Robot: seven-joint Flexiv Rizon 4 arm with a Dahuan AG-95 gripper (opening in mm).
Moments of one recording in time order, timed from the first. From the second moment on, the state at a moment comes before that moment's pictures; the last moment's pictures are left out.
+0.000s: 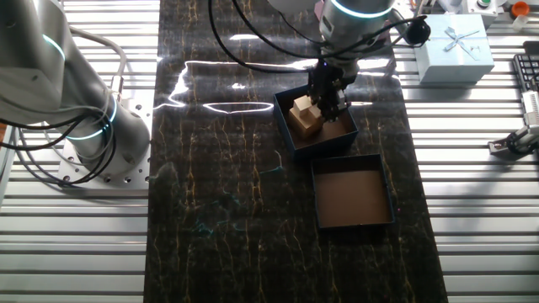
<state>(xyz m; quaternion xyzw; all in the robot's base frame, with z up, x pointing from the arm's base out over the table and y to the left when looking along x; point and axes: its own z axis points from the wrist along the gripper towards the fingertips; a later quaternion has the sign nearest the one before) 0.469 0.046 0.070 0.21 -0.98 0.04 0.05</state>
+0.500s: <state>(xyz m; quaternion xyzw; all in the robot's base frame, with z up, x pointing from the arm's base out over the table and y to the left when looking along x) 0.485 0.045 0.101 0.20 -0.98 0.04 0.04</state>
